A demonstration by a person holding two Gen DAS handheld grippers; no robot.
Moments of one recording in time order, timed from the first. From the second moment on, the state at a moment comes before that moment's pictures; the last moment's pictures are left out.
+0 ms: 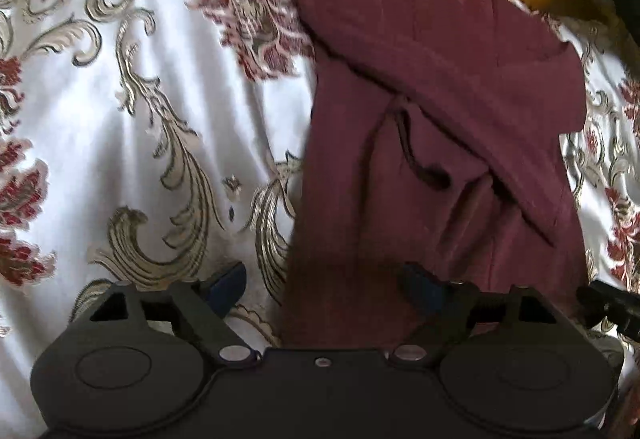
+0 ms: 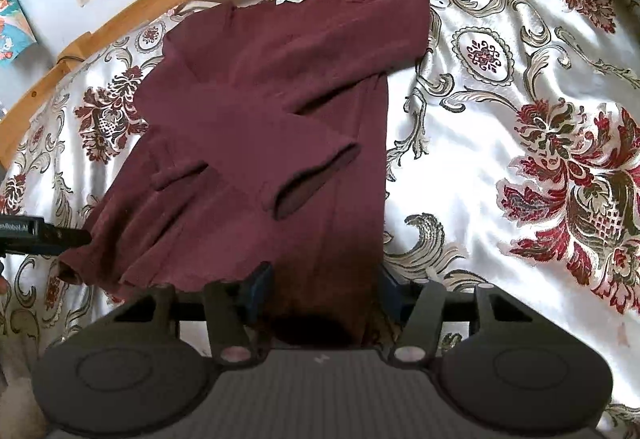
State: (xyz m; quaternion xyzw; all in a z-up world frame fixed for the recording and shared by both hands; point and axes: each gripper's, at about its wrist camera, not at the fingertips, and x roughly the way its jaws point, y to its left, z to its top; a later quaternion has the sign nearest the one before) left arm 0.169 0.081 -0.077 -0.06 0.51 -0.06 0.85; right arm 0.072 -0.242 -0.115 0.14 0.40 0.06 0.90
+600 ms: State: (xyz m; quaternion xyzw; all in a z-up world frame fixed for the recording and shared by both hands) left arm 0.166 0.088 -0.085 -0.10 0.52 -0.08 0.84; right arm 0.050 -0.265 -0.089 0.12 0.35 -0.01 0.93
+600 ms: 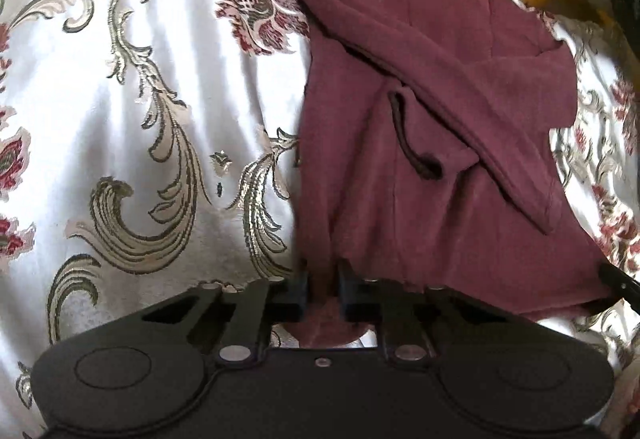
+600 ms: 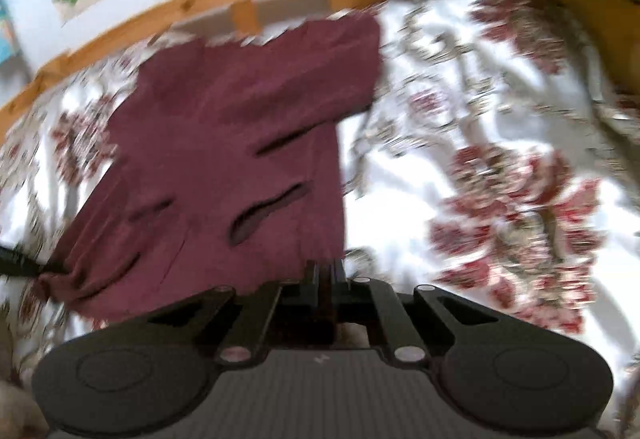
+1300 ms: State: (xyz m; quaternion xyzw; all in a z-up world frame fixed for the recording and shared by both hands) left arm 0.124 0.088 -0.072 -0.10 0.57 -0.12 0.81; right arm 0.004 -0.312 -0.063 0.10 0.37 -0.03 0.92
